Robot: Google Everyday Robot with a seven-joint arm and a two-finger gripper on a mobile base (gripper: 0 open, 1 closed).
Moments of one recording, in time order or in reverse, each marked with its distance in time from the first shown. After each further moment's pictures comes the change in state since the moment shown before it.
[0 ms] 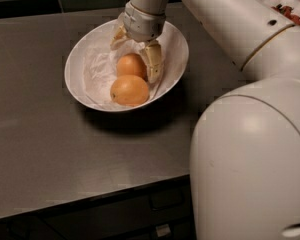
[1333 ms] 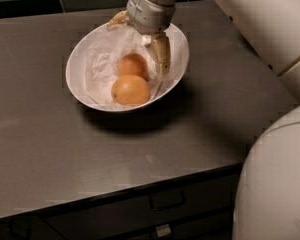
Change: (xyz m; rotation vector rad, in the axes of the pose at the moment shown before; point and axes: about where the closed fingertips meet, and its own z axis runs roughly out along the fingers) arm -0.025 0.017 -0.041 0.113 0.019 -0.035
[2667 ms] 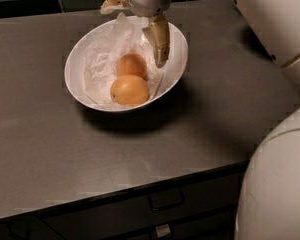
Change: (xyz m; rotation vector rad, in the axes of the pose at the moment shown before) arm -0.018 -0.009 -0.039 0.036 0.012 -0.009
